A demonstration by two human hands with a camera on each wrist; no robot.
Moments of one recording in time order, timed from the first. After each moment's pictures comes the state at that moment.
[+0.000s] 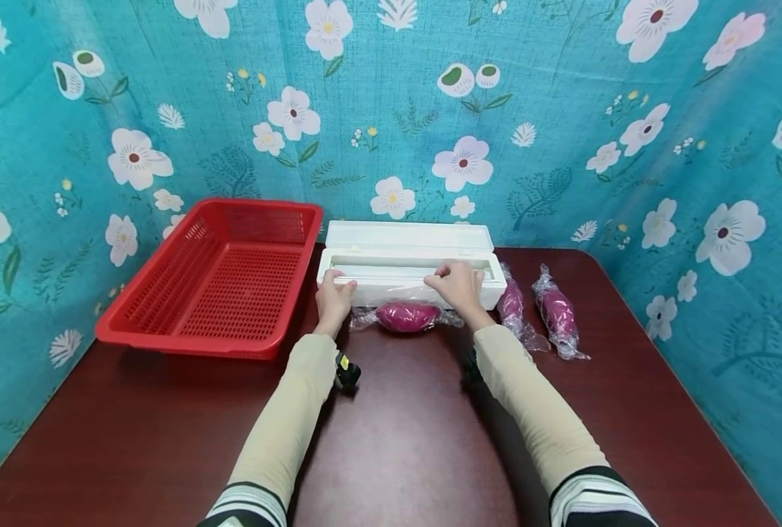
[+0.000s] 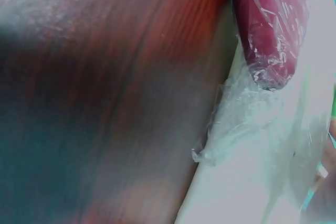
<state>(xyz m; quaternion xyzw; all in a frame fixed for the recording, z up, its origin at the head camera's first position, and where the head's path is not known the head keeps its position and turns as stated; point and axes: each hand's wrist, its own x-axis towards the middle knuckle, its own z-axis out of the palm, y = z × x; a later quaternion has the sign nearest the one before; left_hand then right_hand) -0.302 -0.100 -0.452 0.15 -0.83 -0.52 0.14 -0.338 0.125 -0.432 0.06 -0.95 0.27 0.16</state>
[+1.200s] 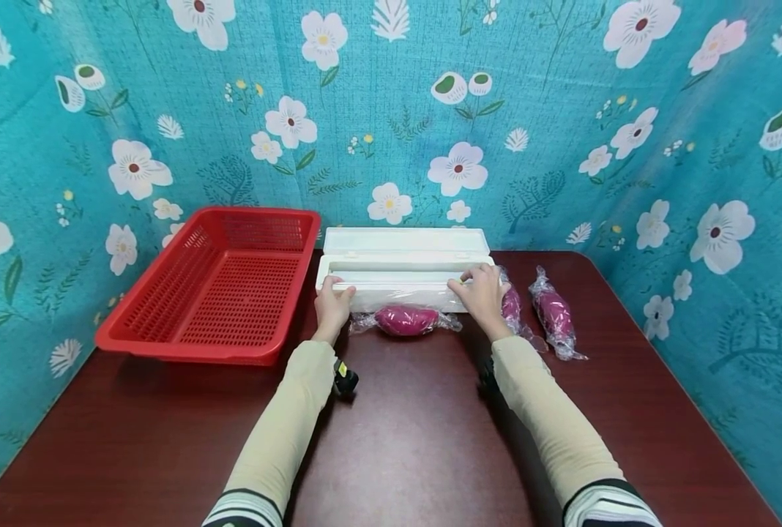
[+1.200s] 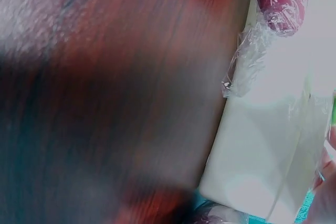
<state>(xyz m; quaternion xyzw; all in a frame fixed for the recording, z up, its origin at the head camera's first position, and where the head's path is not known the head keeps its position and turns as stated) -0.298 -0.101 -0.450 0.14 -0.83 -0.52 0.15 -0.327 0.163 -0.438 0.03 -0.93 0.28 0.22</state>
